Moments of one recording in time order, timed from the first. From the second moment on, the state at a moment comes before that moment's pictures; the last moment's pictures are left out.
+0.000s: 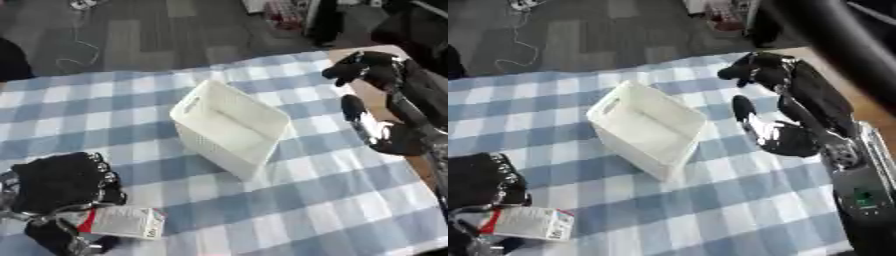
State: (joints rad) left arm -0.29 0.91 -0.43 -1.88 -0.91 -0.66 -0.09; right arm -0.24 -0.42 0.02 -1.99 0.69 -0.50 0.16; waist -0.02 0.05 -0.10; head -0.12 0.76
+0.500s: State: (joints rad) left arm -0.37 0.97 -0.33 -1.98 -0.74 -0.56 -0.13; right arm -0.24 -0.42 -0.01 -1.99 0.70 -0.47 0.16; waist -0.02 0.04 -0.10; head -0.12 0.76
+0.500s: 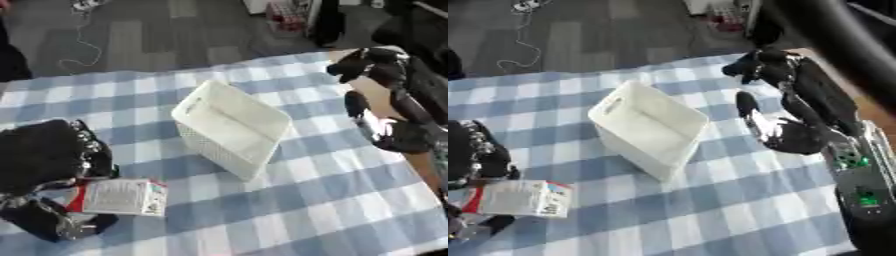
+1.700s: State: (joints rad) left arm -0.65 0.91 -0.40 -1.78 -0.76 -0.68 -0.03; right arm -0.34 -0.37 0.08 -1.99 0.40 -0.46 0.66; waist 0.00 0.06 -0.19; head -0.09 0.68
